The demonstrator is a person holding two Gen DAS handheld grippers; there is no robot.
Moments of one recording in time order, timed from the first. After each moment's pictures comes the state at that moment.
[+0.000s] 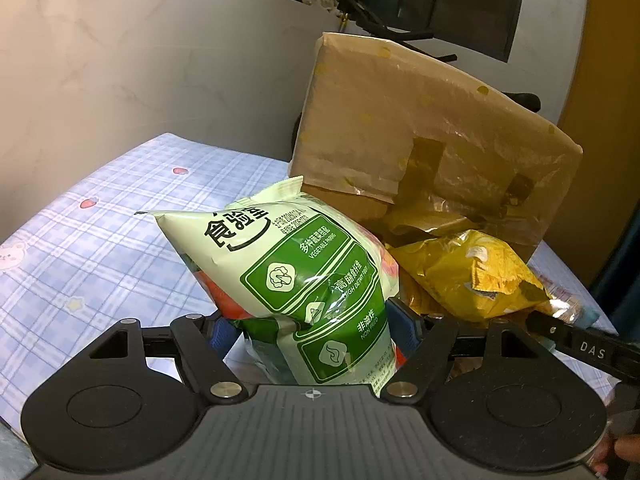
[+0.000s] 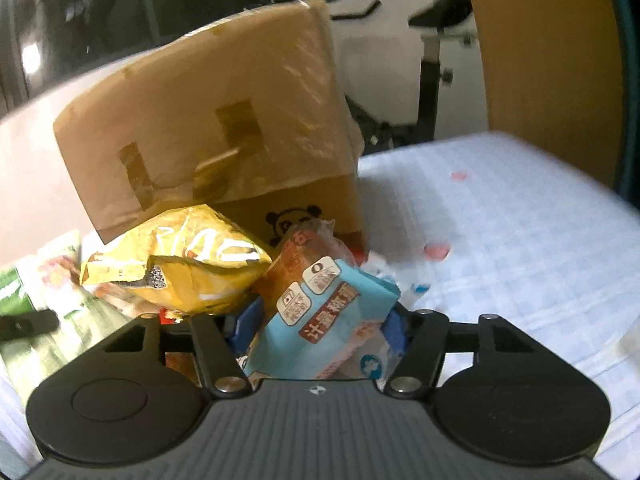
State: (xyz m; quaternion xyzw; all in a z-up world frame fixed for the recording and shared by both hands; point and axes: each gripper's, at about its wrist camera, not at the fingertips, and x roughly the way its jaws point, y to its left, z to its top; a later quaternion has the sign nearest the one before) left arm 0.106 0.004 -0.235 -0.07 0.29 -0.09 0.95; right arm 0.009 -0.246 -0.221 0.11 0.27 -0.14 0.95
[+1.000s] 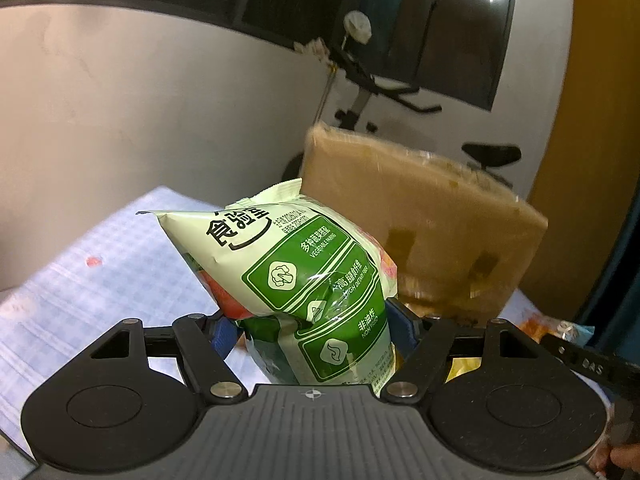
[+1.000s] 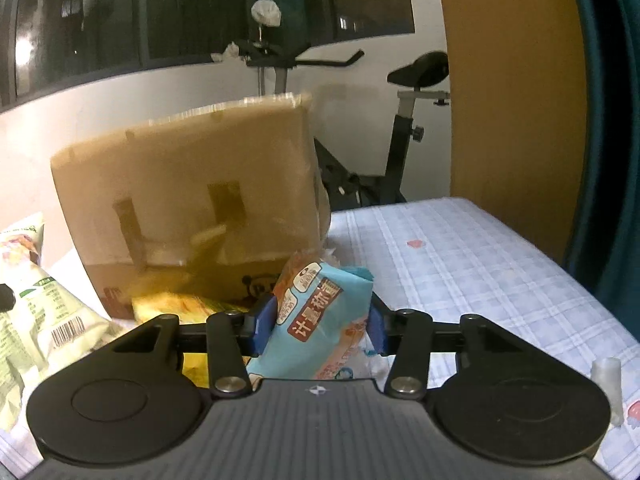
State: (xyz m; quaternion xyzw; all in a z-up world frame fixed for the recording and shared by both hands) left arm 0.078 0.031 -0.178 -0.09 0.22 -0.10 0.97; right arm -0.010 -0.246 -0.172 0.08 0.22 -0.19 0.96
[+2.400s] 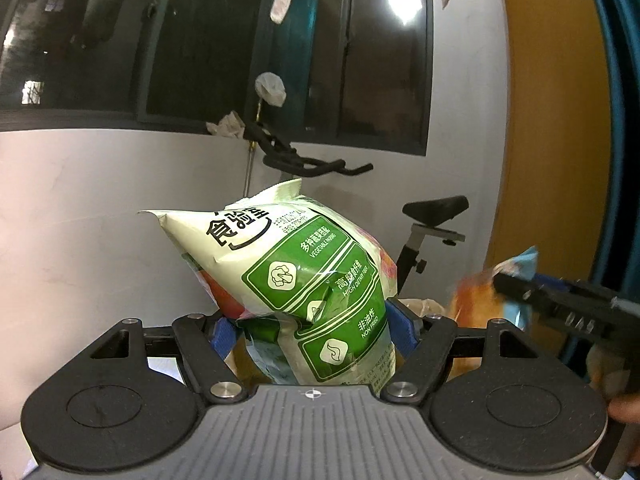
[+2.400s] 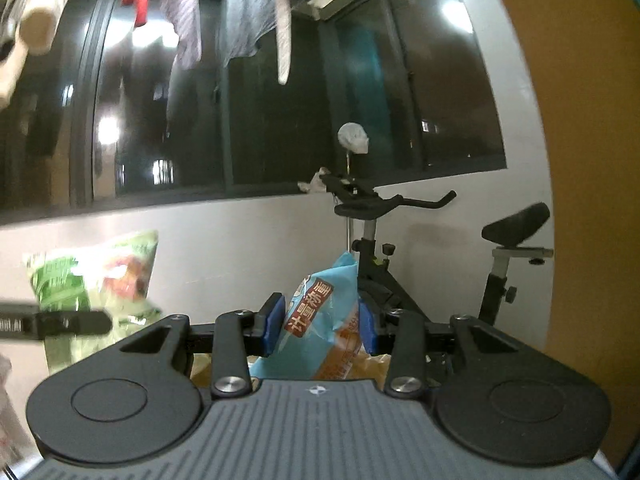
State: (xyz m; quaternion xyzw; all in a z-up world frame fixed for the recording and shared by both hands) left arm 0.166 -0.027 -0.054 0.00 0.13 -0.19 0.97; right arm 0.104 -0.273 -0.013 0.03 0.05 -0.06 1.00
